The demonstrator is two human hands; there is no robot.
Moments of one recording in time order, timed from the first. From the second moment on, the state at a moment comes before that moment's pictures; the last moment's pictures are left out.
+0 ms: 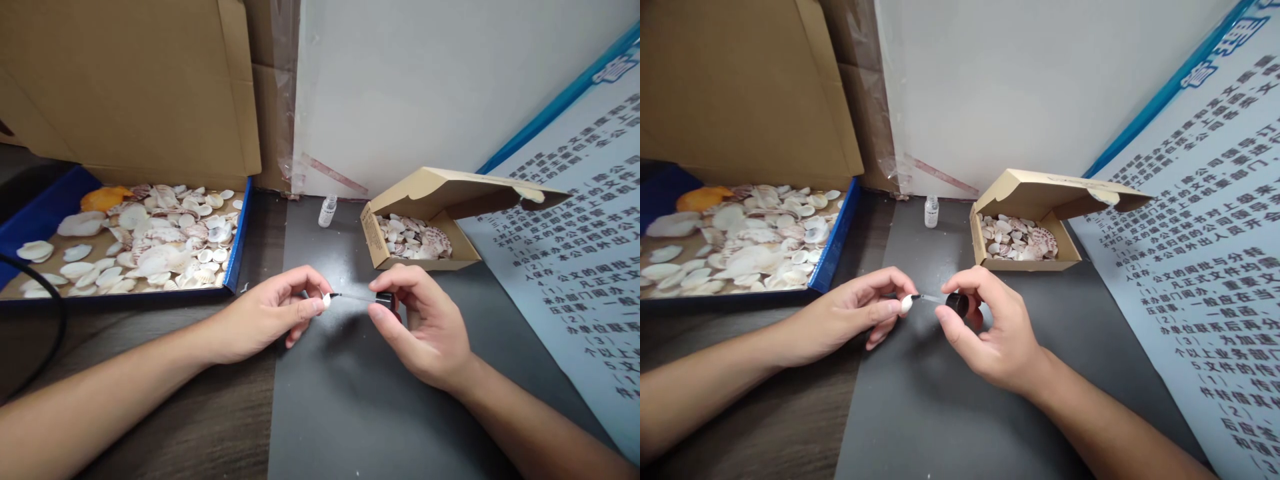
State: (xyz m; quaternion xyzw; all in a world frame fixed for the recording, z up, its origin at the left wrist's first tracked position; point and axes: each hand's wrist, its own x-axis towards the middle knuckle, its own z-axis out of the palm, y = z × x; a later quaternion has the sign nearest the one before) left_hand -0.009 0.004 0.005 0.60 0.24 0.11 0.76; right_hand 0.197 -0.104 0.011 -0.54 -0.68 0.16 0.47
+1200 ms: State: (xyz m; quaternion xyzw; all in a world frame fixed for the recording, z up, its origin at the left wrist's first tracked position) left_hand -0.008 0.004 0.002 0.58 0.23 0.11 0.77; right_hand 0.196 -0.102 0.015 -0.52 -0.70 0.15 0.46
